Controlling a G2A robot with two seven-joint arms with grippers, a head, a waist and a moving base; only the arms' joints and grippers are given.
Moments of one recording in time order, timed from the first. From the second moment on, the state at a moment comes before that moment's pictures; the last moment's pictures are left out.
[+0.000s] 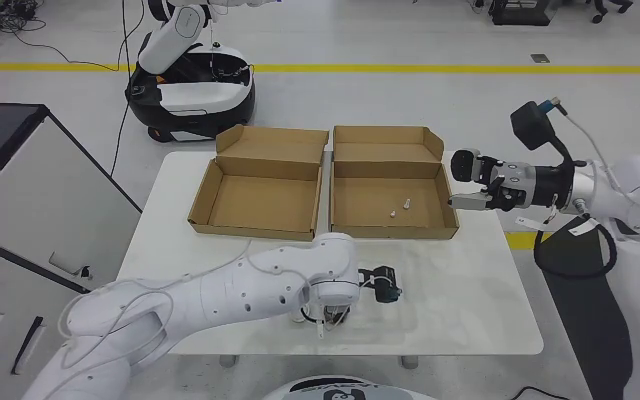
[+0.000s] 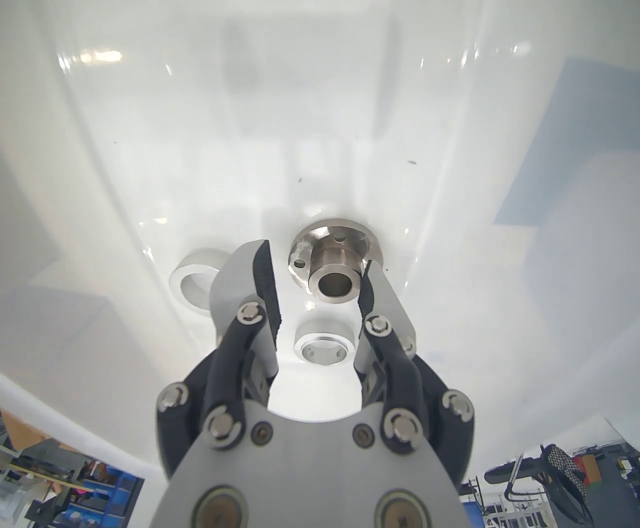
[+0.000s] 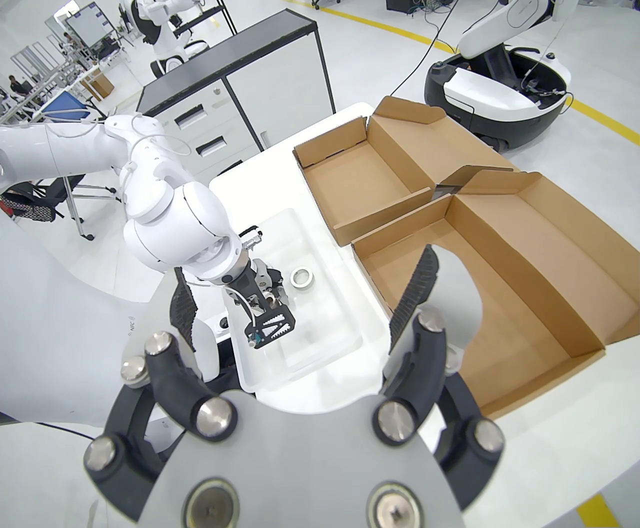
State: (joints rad) left arm 0.65 -1.29 -0.17 -1.70 0.67 -0.23 -1.54; right arm -1.26 -0.82 1.67 -1.88 0.19 -0.50 1.32
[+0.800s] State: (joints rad) left arm 0.65 -1.29 -0.17 -1.69 0.66 -0.23 -1.54; right arm -1.26 -0.82 1.67 -1.88 0.19 -0.50 1.32
